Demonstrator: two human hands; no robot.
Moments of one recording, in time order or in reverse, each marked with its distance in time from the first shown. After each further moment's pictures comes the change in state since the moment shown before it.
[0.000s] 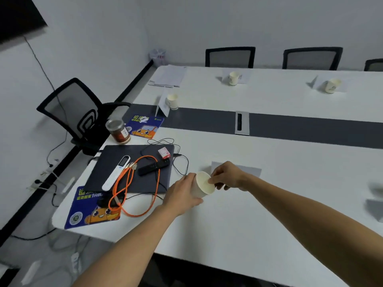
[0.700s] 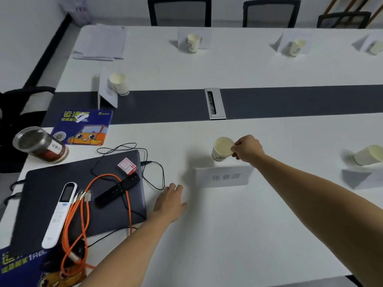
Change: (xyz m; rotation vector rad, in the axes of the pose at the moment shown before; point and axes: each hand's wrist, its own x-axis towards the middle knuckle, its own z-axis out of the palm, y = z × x) left_hand 0.150 -0.076 0.071 0.230 -0.393 0.114; right_hand 0.117 0.050 -0.097 -0.026 0.655 0.457
